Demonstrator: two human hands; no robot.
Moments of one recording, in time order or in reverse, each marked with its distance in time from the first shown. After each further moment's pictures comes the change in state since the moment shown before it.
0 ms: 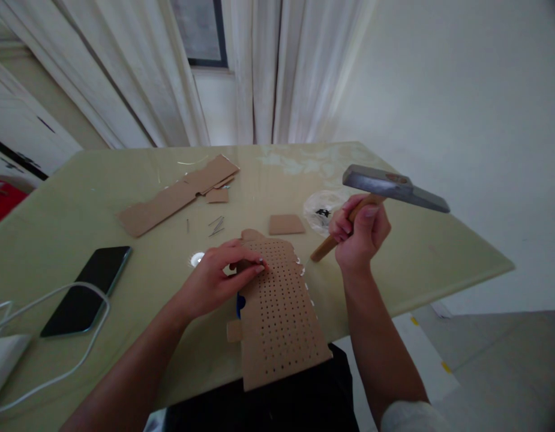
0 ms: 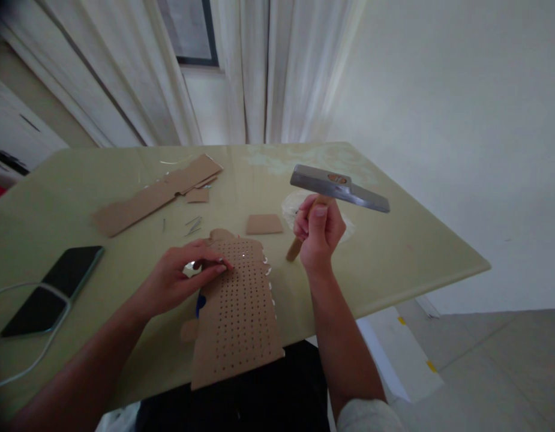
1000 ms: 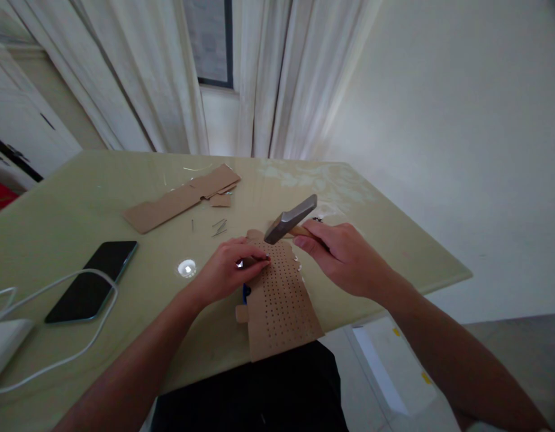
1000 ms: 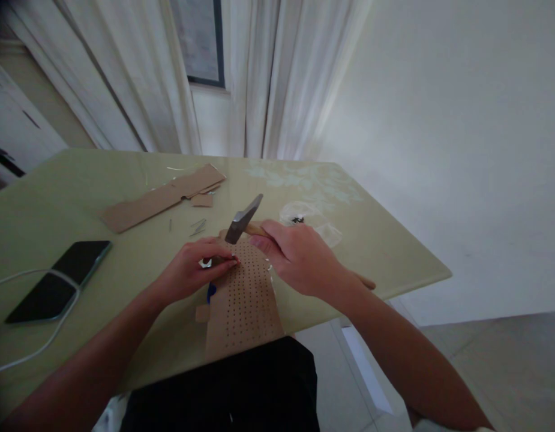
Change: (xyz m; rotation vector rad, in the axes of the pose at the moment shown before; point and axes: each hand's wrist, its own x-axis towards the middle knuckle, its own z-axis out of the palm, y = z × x) left_hand 0.005 0.005 0.004 0.093 0.023 0.081; right_hand 0.016 -0.108 0.015 -0.971 -1.008 0.123
